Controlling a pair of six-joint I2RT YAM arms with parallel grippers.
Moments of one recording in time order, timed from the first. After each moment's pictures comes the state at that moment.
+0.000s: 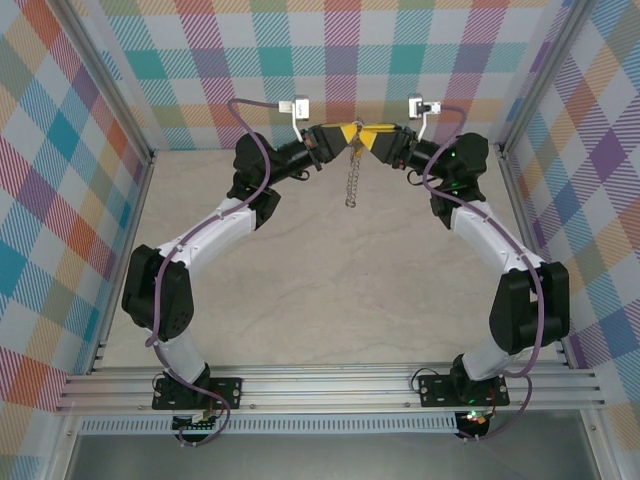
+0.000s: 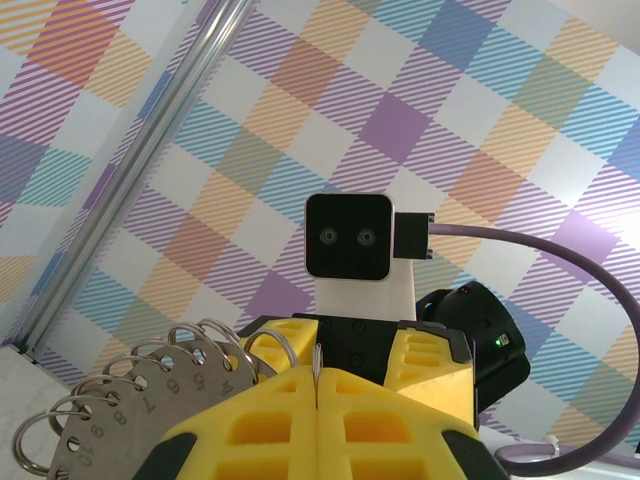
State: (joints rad) left arm -0.51 1.75 1.46 0.73 0.68 -0.87; right arm 0.24 1.58 1.27 0.80 -1.00 0.94
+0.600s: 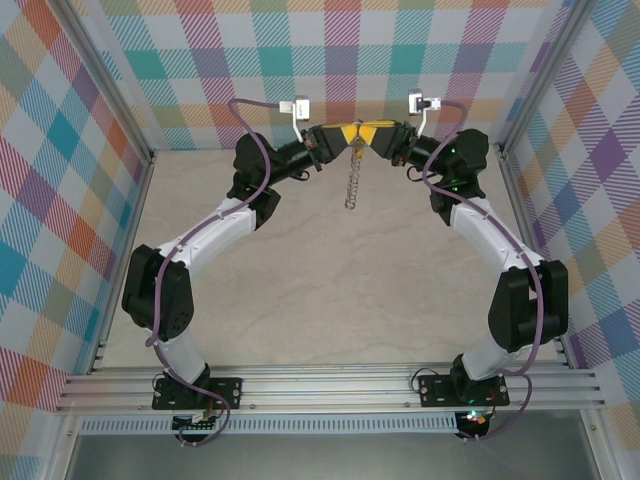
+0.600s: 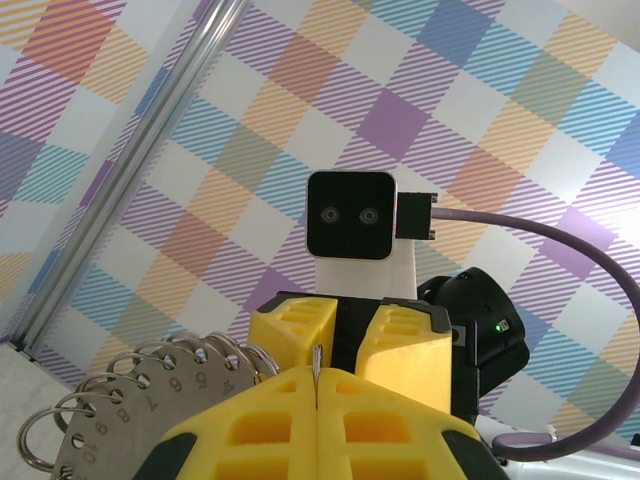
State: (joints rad) left arm -0.52 1.75 1.46 0.73 0.69 -0.87; right arm 0.25 1.59 1.30 0.79 -1.00 0.94
